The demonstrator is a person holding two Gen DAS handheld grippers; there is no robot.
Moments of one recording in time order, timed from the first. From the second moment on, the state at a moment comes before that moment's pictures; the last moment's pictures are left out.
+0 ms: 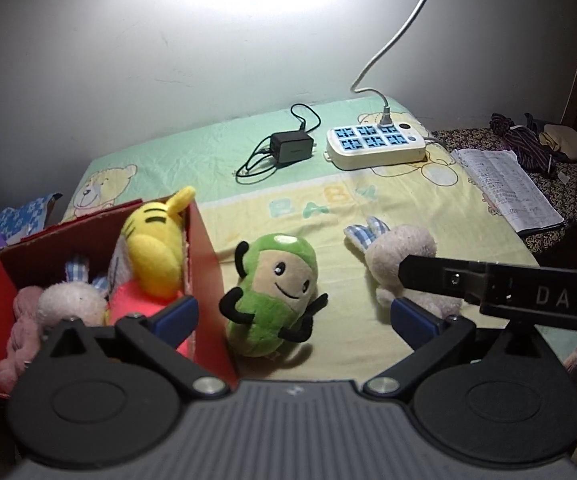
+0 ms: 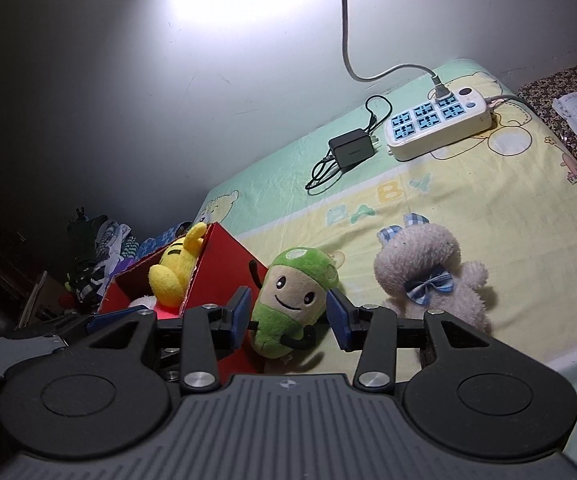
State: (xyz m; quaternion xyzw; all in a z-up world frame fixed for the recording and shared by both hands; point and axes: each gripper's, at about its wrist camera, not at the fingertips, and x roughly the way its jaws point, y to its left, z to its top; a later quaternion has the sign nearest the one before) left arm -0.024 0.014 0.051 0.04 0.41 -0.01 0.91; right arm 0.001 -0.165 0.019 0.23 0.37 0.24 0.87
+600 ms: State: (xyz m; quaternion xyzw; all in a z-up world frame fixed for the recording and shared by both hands) left arm 0.030 -0.031 -0.021 -0.06 0.48 -0.13 0.86; right arm 0.029 -0.236 -0.027 0.25 0.41 0.16 0.86
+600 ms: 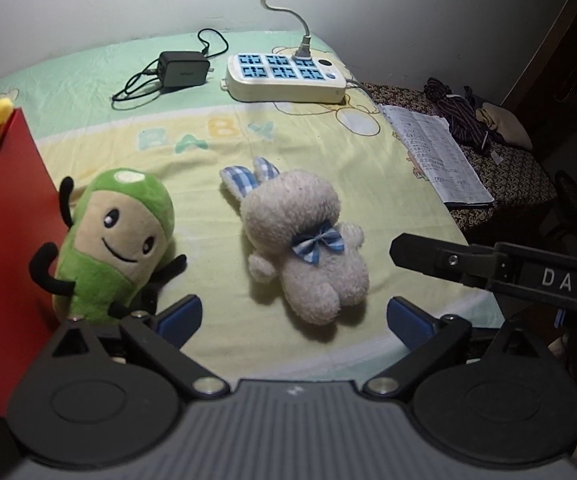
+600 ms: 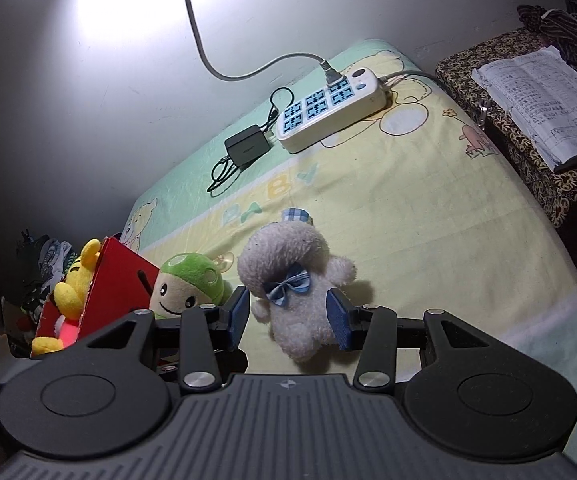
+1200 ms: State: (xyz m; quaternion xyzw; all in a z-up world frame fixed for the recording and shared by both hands) left arm 0.089 -0.045 -0.063 -0.06 0.53 -0.13 0.84; right arm 0.084 -0.243 -0.075 0.29 0.47 0.17 0.82
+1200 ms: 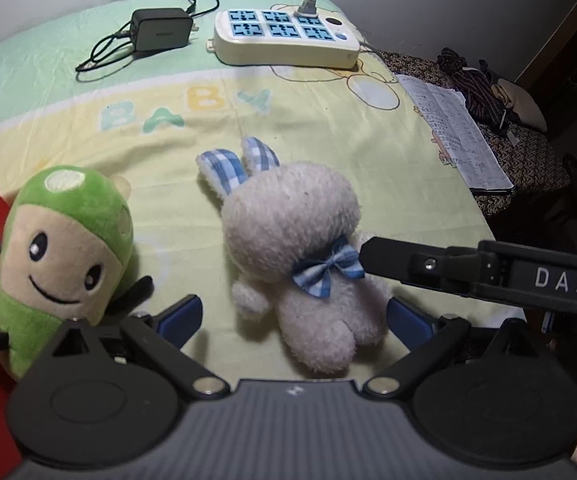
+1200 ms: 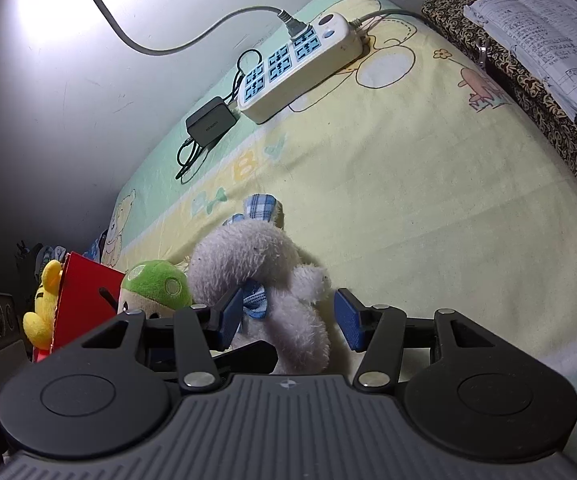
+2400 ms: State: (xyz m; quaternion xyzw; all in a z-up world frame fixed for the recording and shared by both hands) left arm 0.091 -0.055 -0.063 -0.05 0.51 -0.19 0.84; right arm 0.097 -0.240 -0.096 0.34 0.50 0.25 0.76
